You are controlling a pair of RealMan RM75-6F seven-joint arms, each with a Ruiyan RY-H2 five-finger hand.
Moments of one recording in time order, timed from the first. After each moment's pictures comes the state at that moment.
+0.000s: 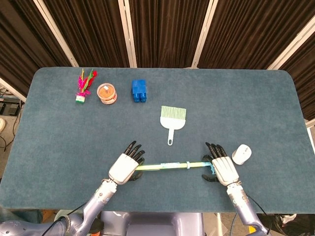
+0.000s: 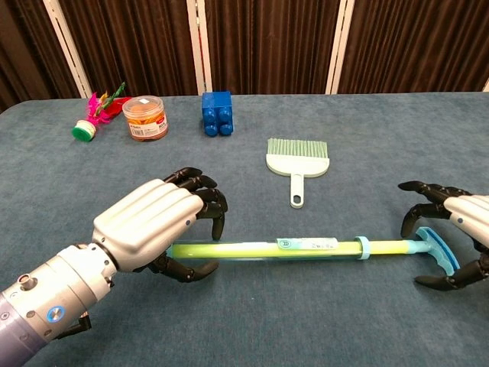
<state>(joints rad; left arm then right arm) -0.53 -1.96 -0.03 -1.17 1.63 1.22 0.39 0.32 -1.69 0.02 -1.17 -1.53 1.22 -0.05</state>
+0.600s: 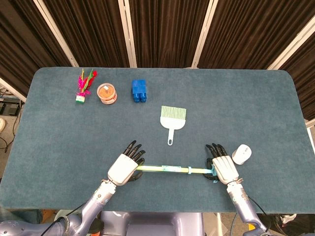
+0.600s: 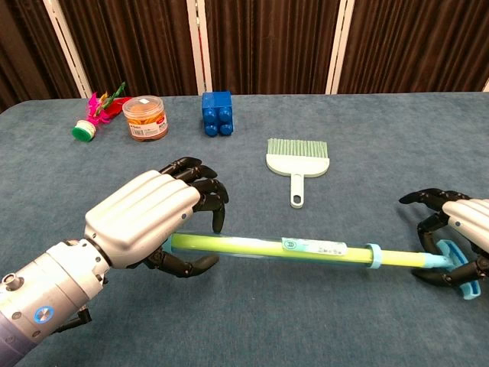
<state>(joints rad) -0.52 -1.94 -0.02 -1.21 1.66 1.27 0.41 0.32 -1.72 0.03 -1.06 -1.50 1.20 -0.04</state>
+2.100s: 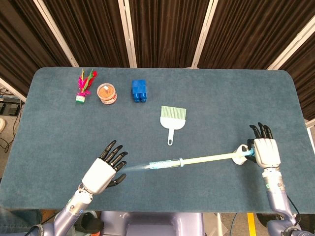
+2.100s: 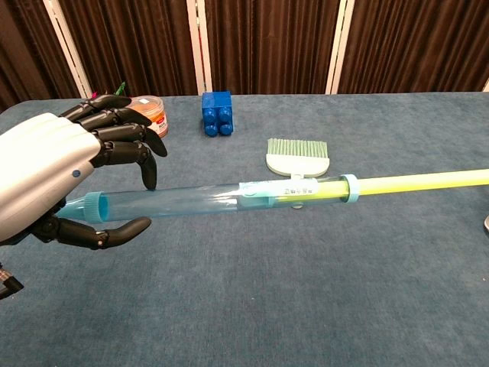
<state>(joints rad) -0.42 -1.68 0.06 -1.45 1.83 1.50 0.44 0.31 -1.48 0.17 -1.15 -1.35 1.25 -0.08</state>
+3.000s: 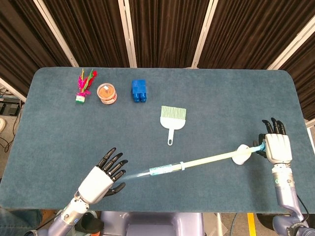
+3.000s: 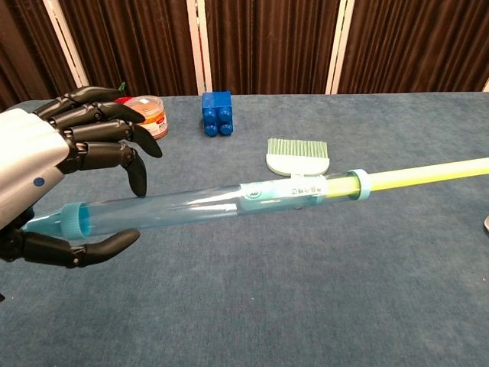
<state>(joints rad) -0.38 -1.64 0.11 -1.51 1.94 1.55 0.43 0.32 -1.45 0.20 -1.11 -1.31 1.25 -0.07</state>
